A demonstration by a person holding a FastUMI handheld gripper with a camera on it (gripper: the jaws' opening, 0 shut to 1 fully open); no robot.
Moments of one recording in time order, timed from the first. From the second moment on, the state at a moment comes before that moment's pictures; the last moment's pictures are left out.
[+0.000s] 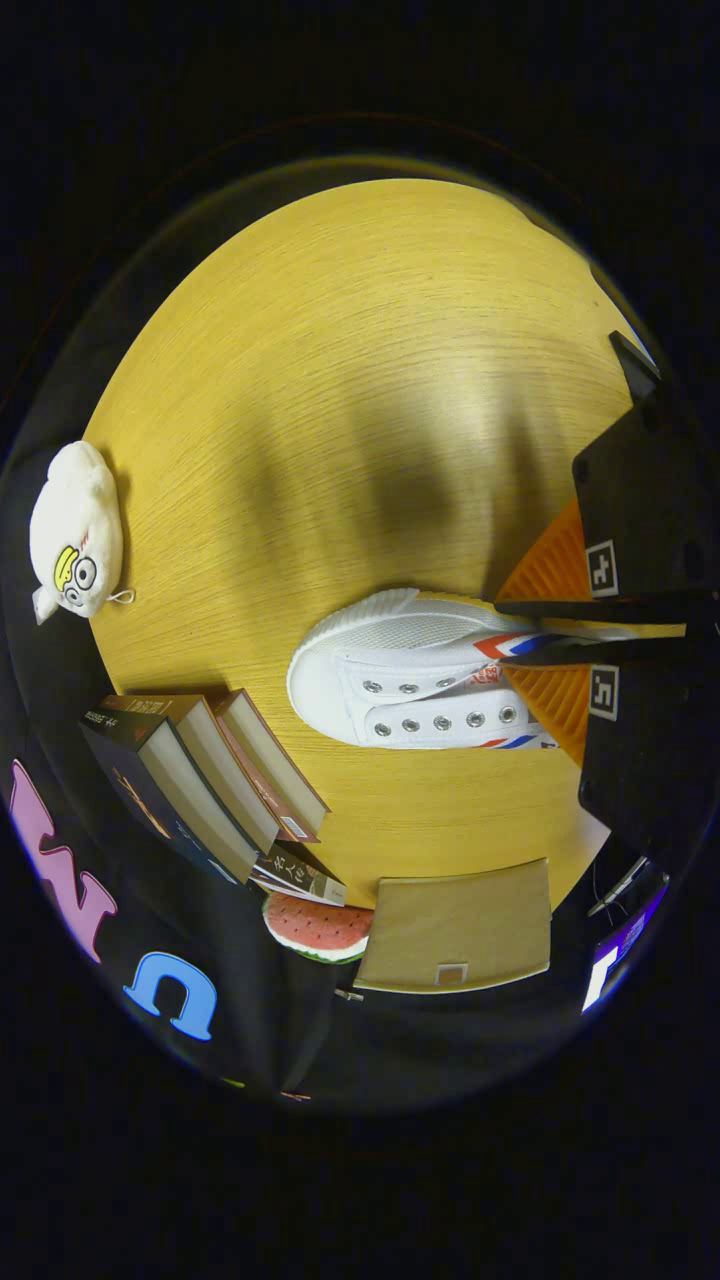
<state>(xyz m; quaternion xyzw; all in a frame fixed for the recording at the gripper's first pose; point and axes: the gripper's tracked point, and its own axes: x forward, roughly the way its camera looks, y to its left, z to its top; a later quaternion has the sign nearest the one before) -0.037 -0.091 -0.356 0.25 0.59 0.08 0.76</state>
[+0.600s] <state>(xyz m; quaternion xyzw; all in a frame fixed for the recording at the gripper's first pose) -0.024 0.024 -0.233 0.24 0.54 0.12 0.79</state>
